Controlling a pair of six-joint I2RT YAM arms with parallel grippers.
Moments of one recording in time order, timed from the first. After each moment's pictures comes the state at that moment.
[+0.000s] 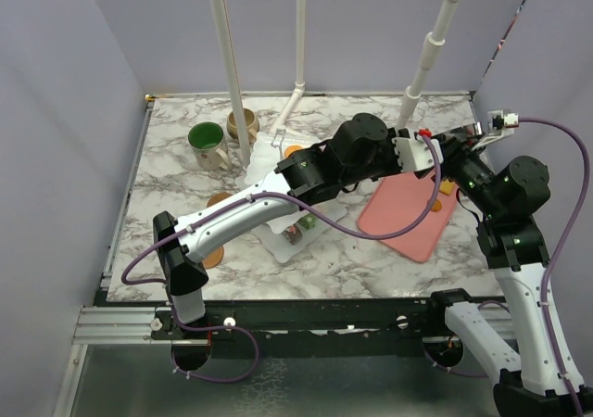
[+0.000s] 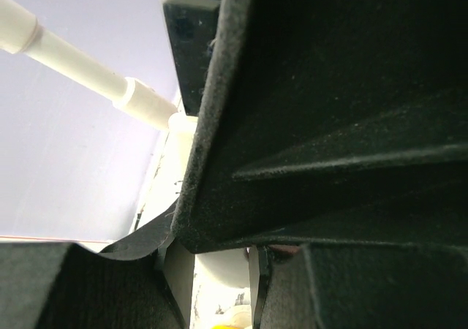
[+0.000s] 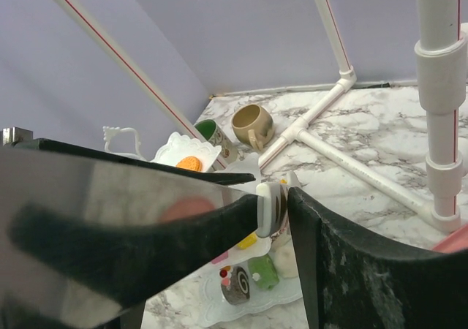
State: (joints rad) left arm -1.11 1.76 1.93 -0.44 -0.06 0.57; right arm 0.12 0.75 1.00 -0.17 -0.42 0.54
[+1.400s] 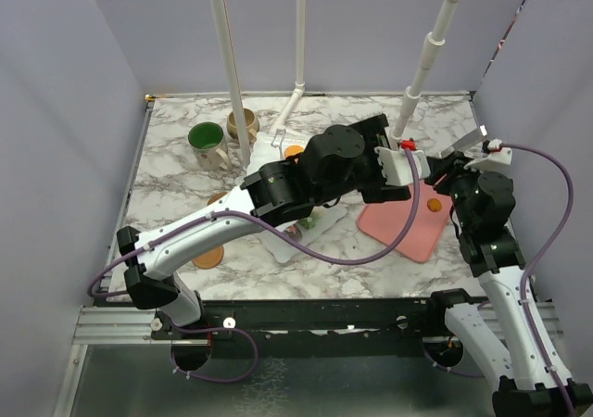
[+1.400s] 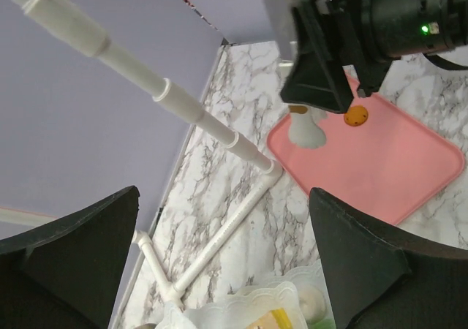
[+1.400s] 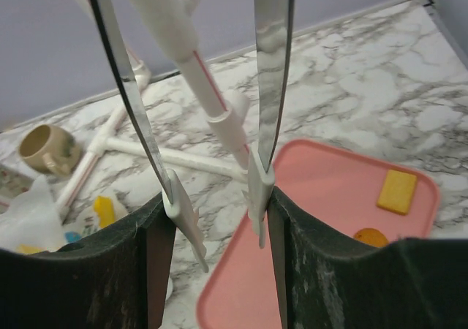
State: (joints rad) left arm -1.19 1.60 1.84 -0.46 -0.17 0.59; right arm 0.12 0.68 0.77 -0.21 0.08 0.35
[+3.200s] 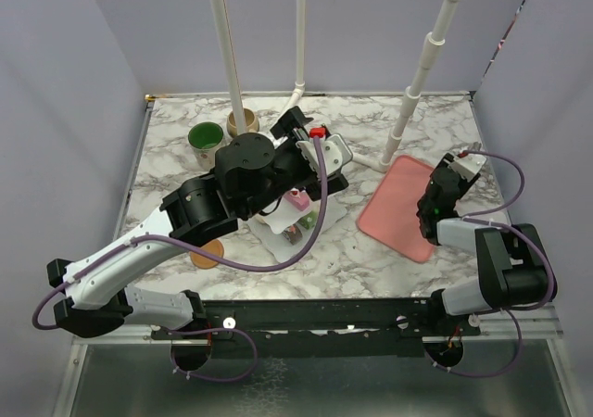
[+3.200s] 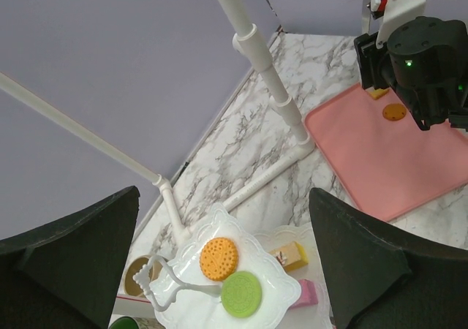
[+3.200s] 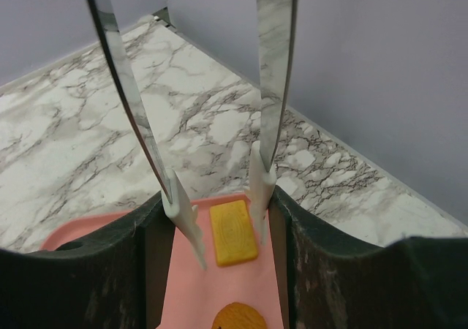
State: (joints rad) left arm -1.13 1.22 1.59 -0.45 -0.28 0.47; right arm 0.11 1.44 0.42 0.94 0.83 0.10
